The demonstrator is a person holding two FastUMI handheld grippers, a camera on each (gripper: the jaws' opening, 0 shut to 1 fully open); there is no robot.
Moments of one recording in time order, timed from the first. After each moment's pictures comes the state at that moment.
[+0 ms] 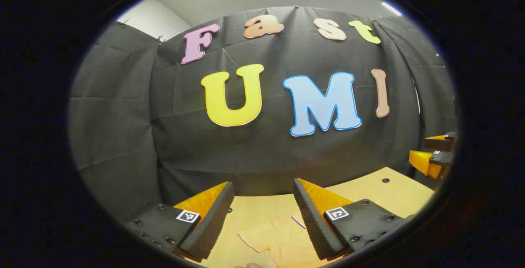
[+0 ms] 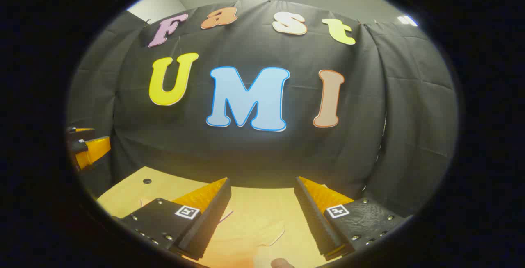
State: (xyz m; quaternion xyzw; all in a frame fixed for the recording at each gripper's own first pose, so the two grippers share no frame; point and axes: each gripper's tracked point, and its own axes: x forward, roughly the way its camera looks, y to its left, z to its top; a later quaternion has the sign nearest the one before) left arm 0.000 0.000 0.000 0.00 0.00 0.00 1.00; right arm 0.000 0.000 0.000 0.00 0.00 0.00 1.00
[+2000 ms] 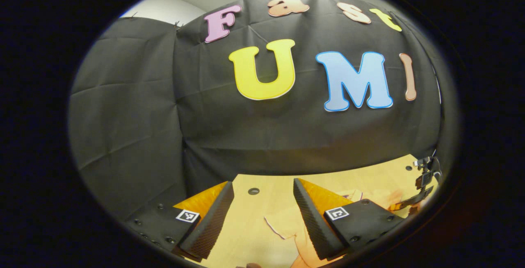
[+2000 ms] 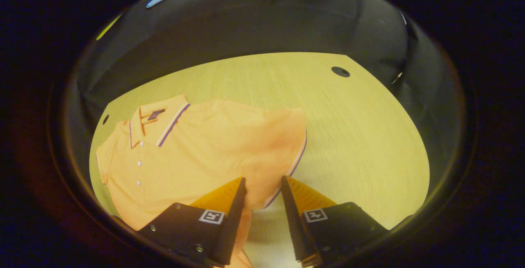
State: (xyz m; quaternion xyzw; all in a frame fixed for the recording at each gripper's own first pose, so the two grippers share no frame) left arm 0.003 0.082 -0.055 0.00 0.08 0.09 0.99; right arm 0.118 -0.002 -0.347 0.09 0.41 0.01 0.91
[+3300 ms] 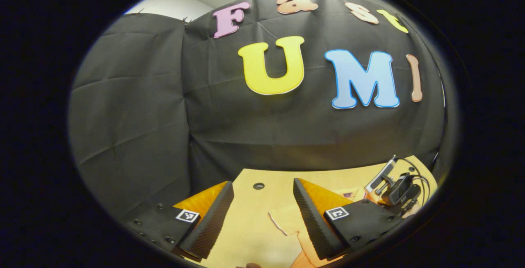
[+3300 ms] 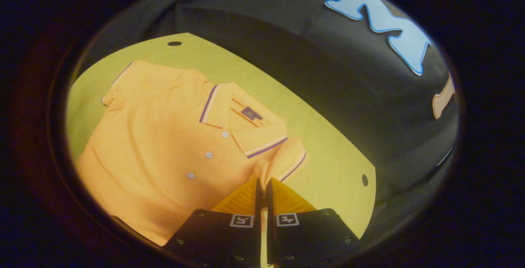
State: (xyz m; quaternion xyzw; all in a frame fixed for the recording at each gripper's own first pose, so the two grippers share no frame) left arm -0.015 0.105 -0.066 -0.02 0.09 0.12 0.99; right arm 0.126 0.138 -0.296 -0.31 0.30 0.14 0.89
